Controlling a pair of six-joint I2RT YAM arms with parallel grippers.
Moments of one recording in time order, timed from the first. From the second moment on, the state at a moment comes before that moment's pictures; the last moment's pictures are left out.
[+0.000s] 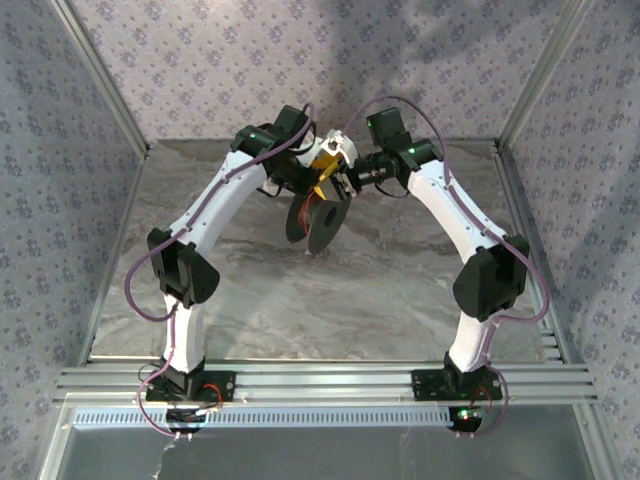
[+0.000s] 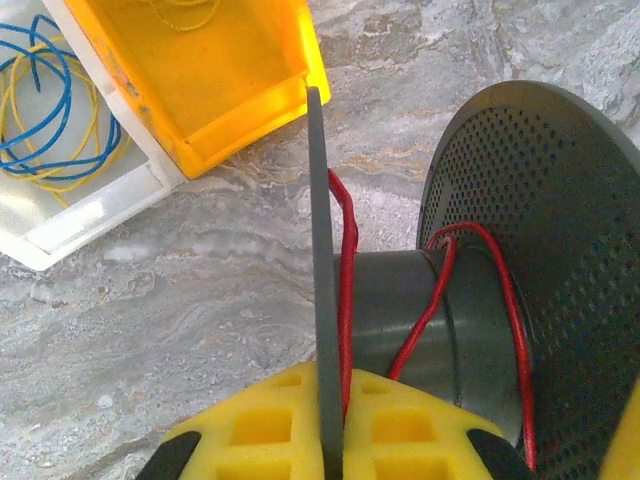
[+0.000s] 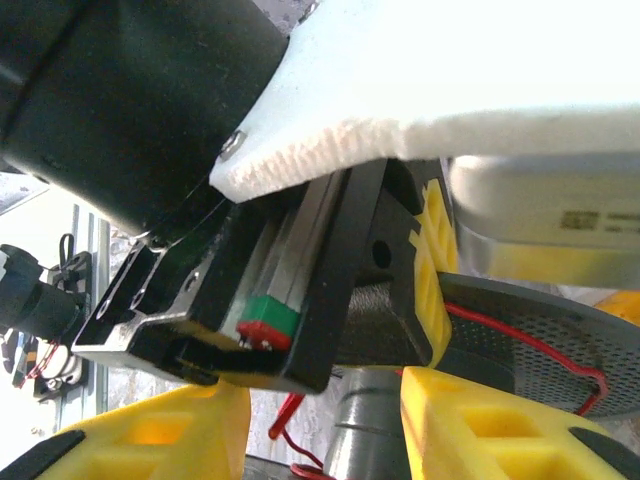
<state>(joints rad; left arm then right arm) -0.59 2.02 2.21 -1.24 0.08 -0.02 0.44 1.82 1.83 -0.81 -0.80 -0.33</state>
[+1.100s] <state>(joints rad) -0.60 2.02 2.13 -1.24 0.09 -0.01 0.25 1.78 1.72 -0.66 -0.84 -0.25</state>
